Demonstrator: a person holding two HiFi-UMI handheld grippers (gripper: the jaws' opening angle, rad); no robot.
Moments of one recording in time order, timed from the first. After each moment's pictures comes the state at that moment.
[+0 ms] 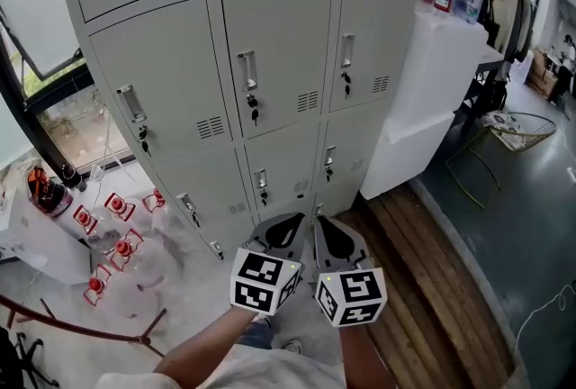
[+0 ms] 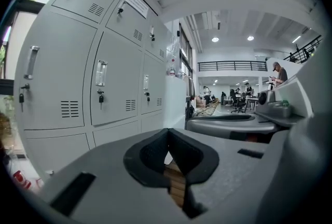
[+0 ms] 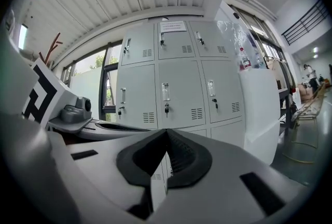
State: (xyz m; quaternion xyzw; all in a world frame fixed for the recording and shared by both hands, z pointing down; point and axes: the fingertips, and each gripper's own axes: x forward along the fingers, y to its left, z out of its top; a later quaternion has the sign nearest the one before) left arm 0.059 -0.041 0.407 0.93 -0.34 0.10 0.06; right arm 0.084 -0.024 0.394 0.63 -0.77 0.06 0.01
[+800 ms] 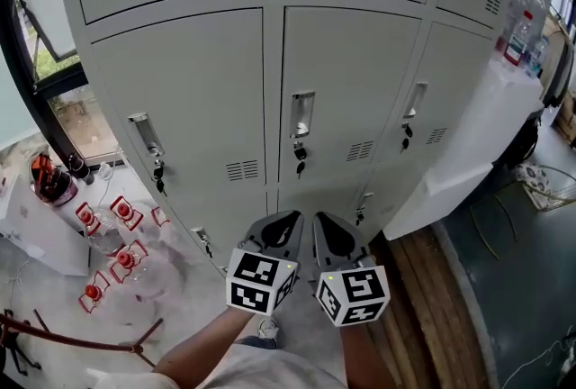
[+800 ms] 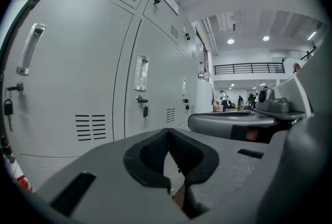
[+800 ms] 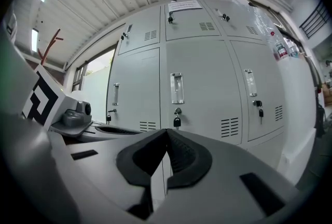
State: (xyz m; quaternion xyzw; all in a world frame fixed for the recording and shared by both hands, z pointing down) left arm -0.005 -0.229 0.398 0.90 -0.42 0.07 0.07; right arm 0.026 -0.216 0.378 0.56 -0.83 0.03 0.02
